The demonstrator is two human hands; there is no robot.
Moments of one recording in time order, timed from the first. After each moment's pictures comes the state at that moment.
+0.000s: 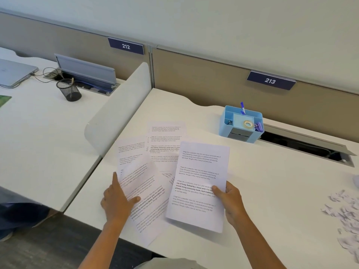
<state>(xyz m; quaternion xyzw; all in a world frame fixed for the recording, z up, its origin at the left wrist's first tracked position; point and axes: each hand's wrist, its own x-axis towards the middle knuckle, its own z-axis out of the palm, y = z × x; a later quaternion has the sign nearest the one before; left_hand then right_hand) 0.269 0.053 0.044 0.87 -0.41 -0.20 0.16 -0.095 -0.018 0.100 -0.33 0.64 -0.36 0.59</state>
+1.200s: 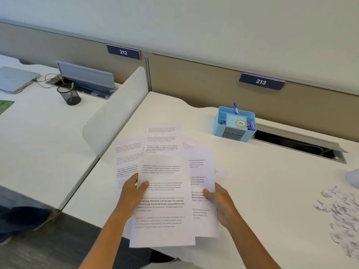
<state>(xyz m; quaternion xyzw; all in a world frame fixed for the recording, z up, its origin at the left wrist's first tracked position) 0.204 0.044 0.114 0.71 -0.31 -0.47 0.43 -0.101 0.004 0.114 -0.29 0.57 -0.31 0.70</state>
